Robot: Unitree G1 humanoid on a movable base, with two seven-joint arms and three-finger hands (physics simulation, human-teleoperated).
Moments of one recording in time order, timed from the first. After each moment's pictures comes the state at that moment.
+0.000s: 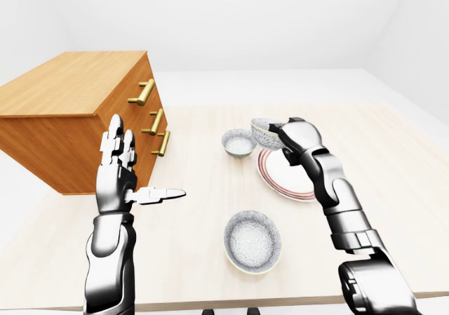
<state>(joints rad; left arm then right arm) -0.02 0.09 0.23 -0.41 -0.08 0.09 -0.09 -0.58 -0.27 0.00 0.32 -1.17 -0.09 0.24</state>
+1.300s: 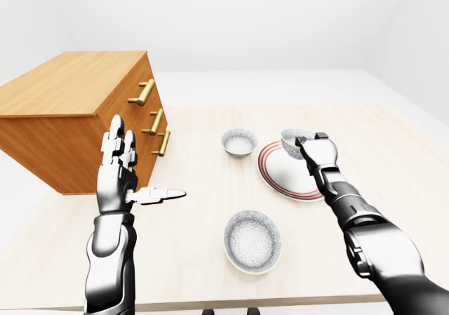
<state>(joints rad) -0.02 0.09 0.22 -0.40 -0.07 0.09 -0.09 -0.85 -0.37 0.07 1.31 -1.28 -0.09 -0.52</state>
